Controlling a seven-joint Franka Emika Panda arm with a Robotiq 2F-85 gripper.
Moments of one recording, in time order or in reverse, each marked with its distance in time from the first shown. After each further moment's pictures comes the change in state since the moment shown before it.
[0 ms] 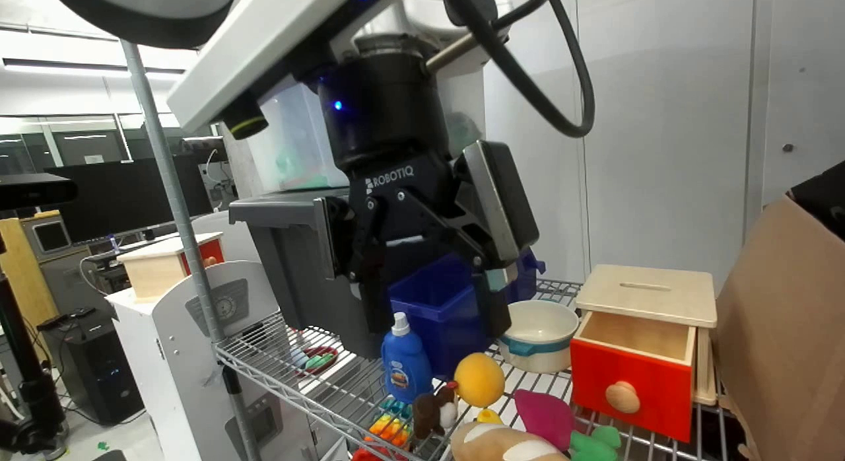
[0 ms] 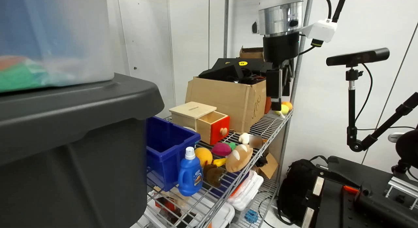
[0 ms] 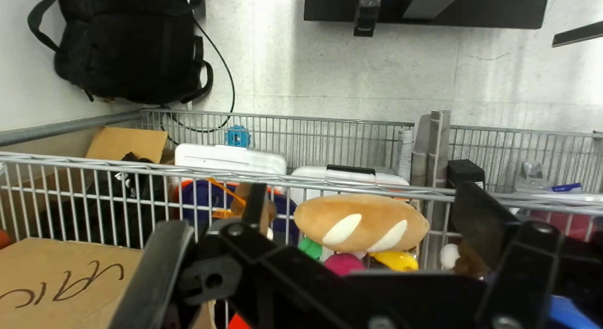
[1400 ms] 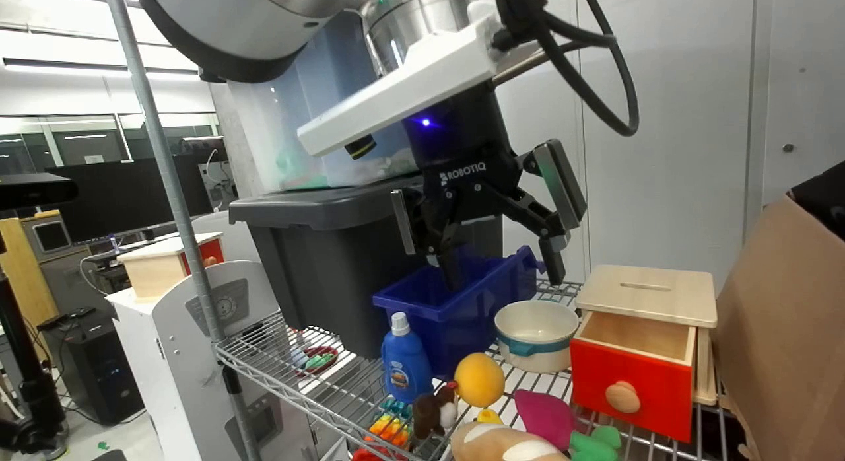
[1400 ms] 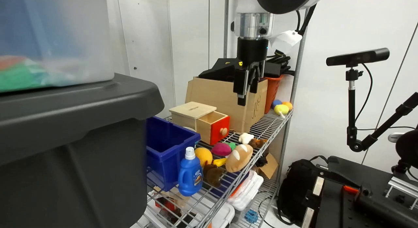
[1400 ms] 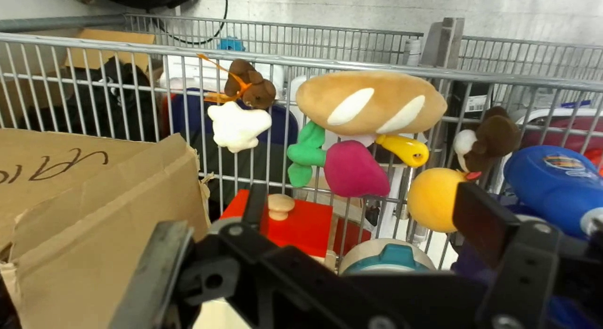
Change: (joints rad) arm 0.001 0.165 0.003 0.159 0.049 0.188 -0.053
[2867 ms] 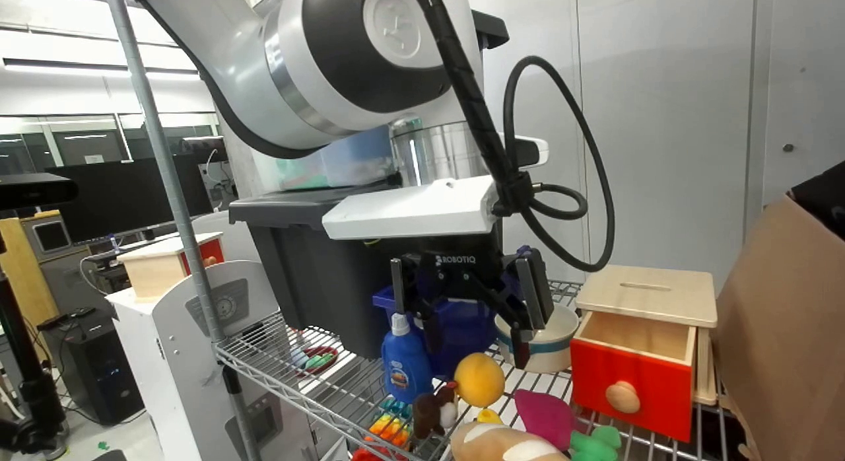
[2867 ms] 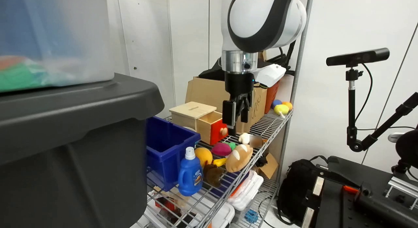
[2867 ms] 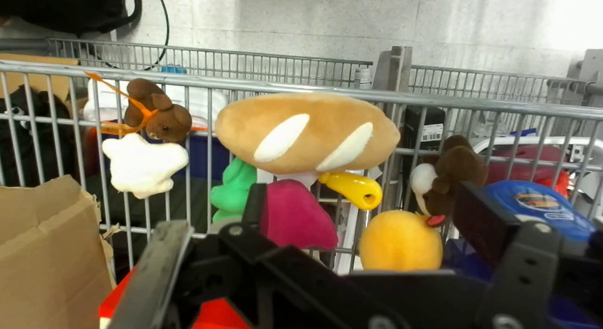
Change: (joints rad) arm 0.000 0.195 0.043 0.088 0.134 -0.006 -0.071
